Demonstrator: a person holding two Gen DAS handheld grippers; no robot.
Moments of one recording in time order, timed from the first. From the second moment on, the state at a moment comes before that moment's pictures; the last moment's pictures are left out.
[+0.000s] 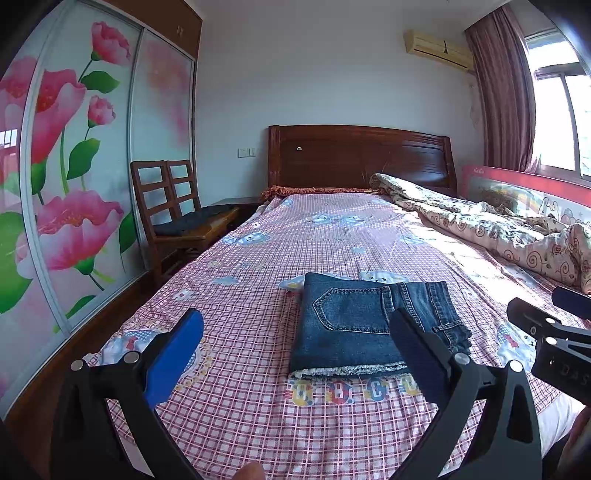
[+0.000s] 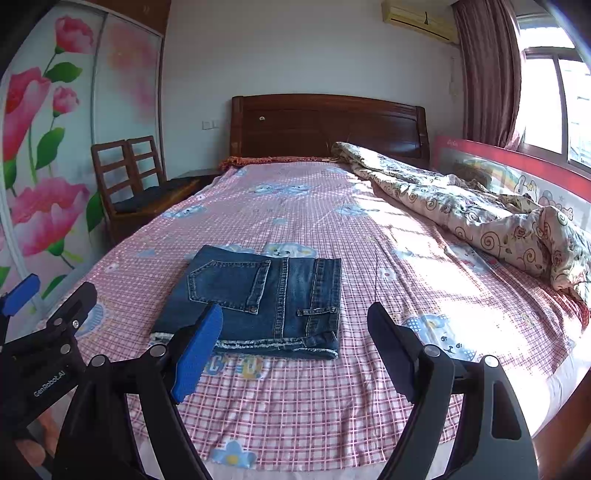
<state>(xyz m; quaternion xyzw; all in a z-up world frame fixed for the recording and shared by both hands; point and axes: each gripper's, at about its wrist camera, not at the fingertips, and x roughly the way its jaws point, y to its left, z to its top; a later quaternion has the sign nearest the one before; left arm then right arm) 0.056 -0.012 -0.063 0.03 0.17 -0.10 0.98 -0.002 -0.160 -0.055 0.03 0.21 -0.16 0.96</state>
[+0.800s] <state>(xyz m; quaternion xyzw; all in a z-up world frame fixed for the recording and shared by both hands) 0.063 -0.009 -0.069 0.01 0.21 -0.13 0.97 0.000 -0.161 -0.059 0.03 0.23 -0.15 0.96</state>
